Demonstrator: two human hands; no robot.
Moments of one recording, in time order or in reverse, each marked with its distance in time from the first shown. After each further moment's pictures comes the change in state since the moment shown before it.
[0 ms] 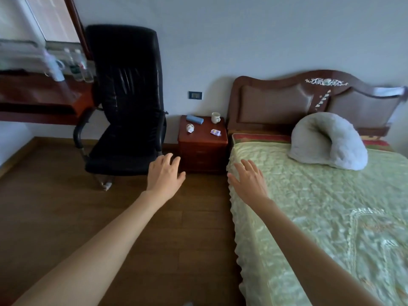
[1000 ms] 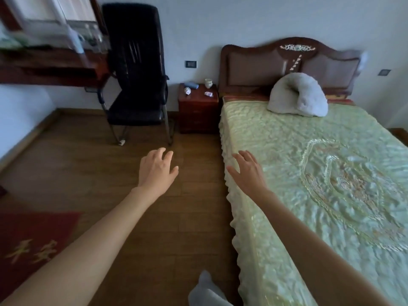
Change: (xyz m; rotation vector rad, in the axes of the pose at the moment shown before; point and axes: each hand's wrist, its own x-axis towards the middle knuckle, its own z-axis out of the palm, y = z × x) left_hand -0.497 0.092 -0.106 0.021 -0.030 -0.006; right_hand -0.506 -0.005 -0.050 0.130 0.015 -0.003
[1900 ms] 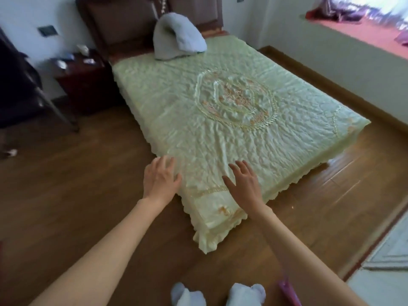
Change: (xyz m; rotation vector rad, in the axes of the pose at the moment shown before) left_hand -0.277 0.286 0.031 -0.175 -0.160 0.455; right_hand -0.448 0.159 -0.057 0.011 0.106 0.576
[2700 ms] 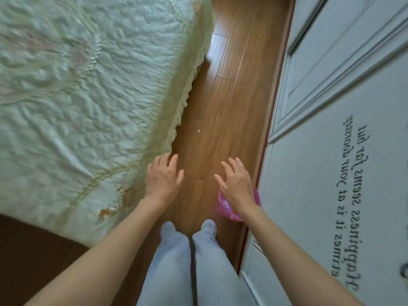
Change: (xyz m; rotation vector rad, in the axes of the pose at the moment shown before) left_hand -0.017 0.424 0.289 -0.010 -0.402 0.651; right_hand -0.163 0.429 0.023 0.114 0.119 0.748
